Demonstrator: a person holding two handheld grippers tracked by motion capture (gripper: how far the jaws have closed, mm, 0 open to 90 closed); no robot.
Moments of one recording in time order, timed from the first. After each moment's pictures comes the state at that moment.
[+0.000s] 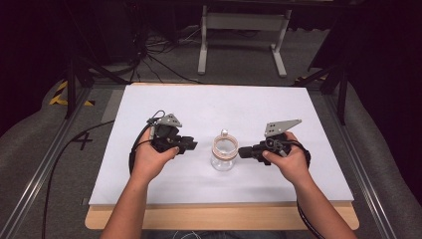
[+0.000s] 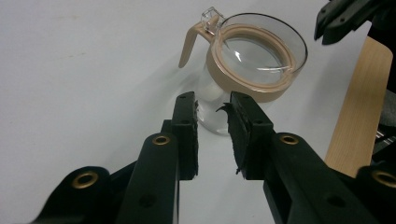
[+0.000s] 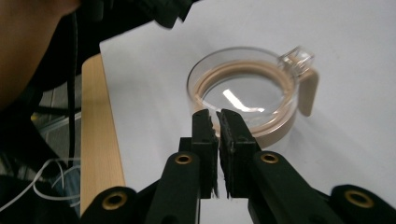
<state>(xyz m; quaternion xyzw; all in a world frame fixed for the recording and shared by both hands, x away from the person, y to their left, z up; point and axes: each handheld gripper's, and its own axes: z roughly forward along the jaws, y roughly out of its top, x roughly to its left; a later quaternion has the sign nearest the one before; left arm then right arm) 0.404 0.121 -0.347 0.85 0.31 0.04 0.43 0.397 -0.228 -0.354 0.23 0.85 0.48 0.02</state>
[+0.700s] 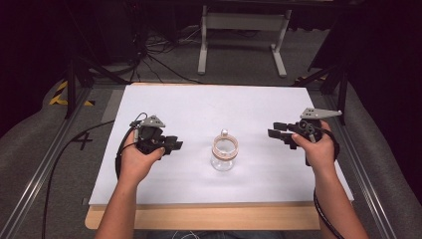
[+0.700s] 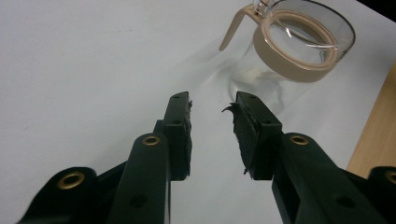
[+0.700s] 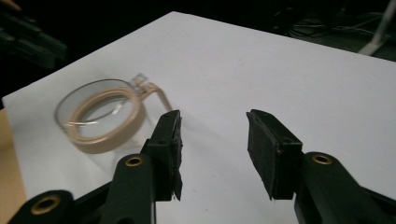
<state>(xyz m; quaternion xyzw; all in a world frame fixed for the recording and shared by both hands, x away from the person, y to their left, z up) 0.405 0.157 -0.359 0.83 0.36 0.06 0.43 0.423 -0.314 -0.345 0.35 0.78 0.50 0.13</state>
